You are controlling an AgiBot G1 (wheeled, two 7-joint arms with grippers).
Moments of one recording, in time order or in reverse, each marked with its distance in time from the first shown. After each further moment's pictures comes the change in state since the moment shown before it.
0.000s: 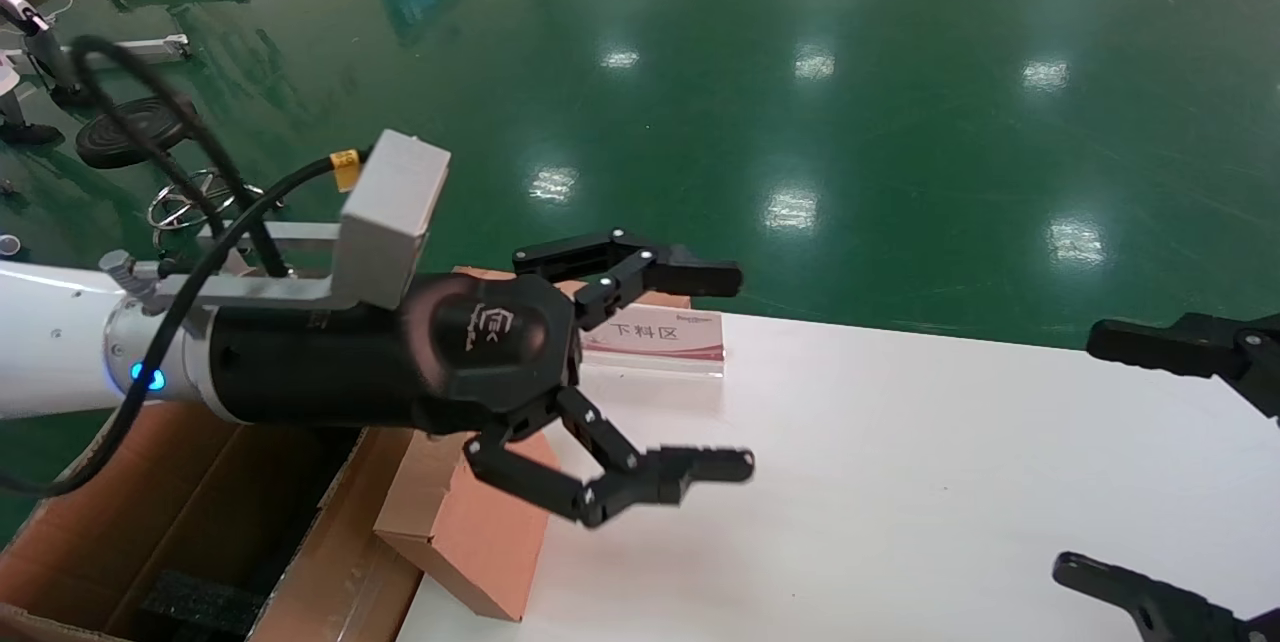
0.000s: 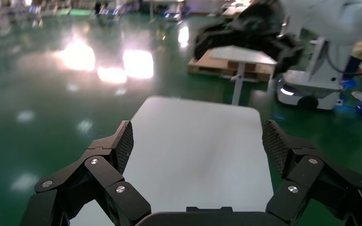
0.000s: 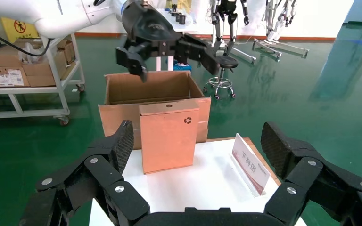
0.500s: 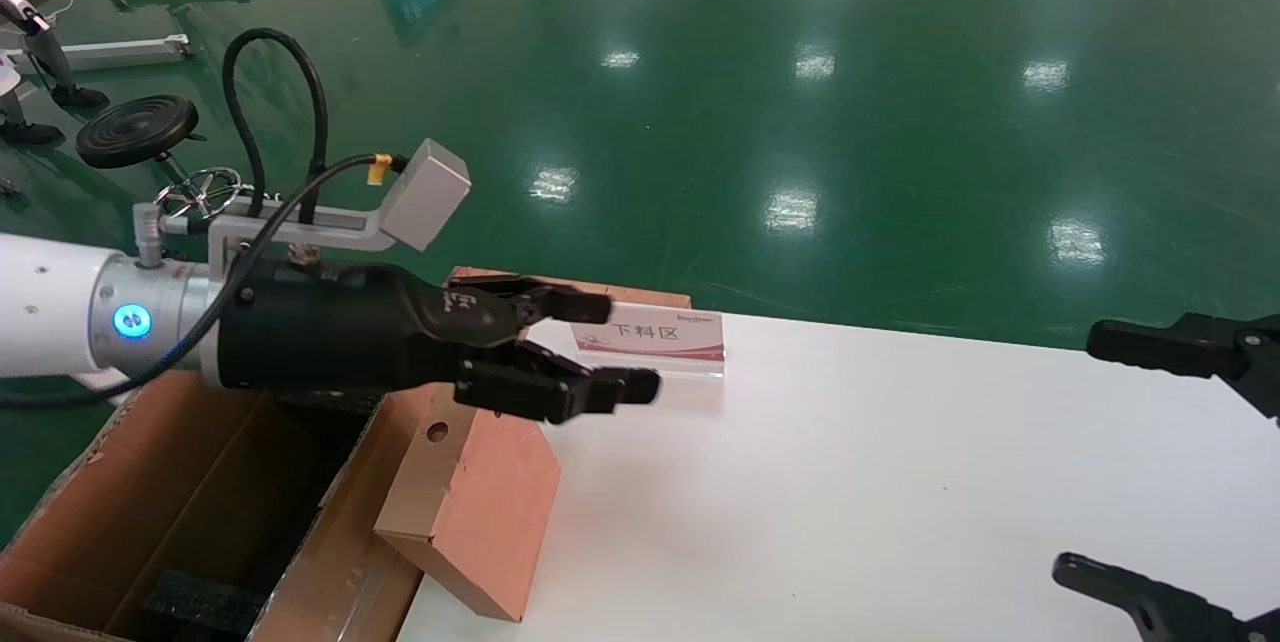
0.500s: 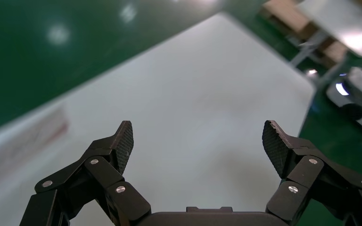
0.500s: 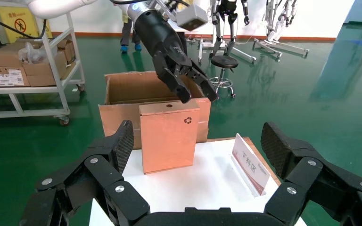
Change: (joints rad) left arm -0.134 -0.133 0.139 -0.053 0.264 -0.097 -0.564; right arm 0.000 0.000 -0.001 0.000 0.001 0.000 -0.001
